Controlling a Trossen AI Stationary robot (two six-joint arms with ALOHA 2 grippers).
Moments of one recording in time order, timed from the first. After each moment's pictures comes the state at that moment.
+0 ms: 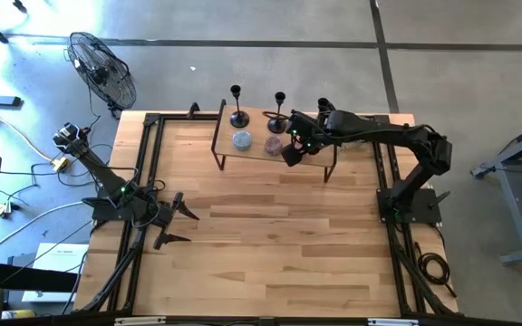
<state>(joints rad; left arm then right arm) -0.74 0.38 0.04 0.05 -0.43 -0.19 -0.32 1.65 1.46 -1.00 0.14 0.66</state>
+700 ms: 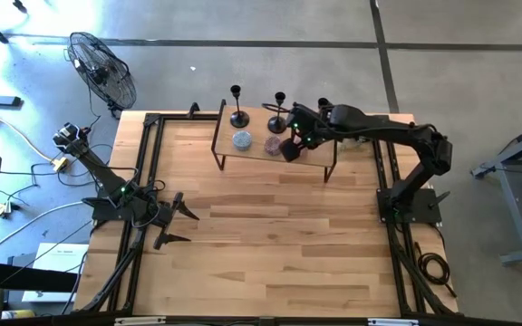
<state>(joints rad) -0.74 0.38 0.04 0.05 -0.43 -0.19 -0.32 1.64 1.56 -1.03 0.15 0.64</state>
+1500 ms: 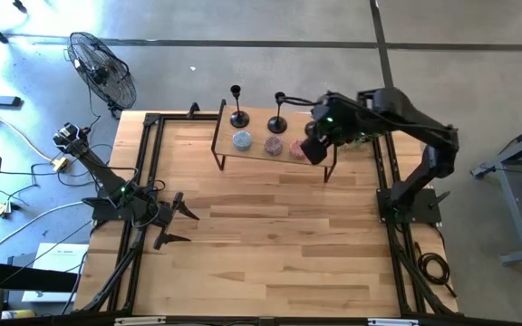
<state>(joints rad) -0.74 0.38 0.04 0.05 -0.43 -0.19 -0.14 1.64 2.15 -1.57 0.17 0.64</state>
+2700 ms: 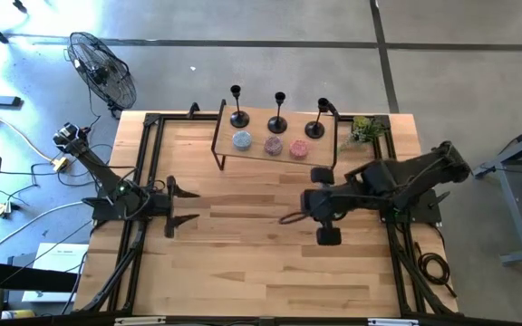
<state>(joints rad) -0.74 0.38 0.07 0.21 -0.82 -0.04 0.35 1.54 1.72 -1.21 0.18 0.27</state>
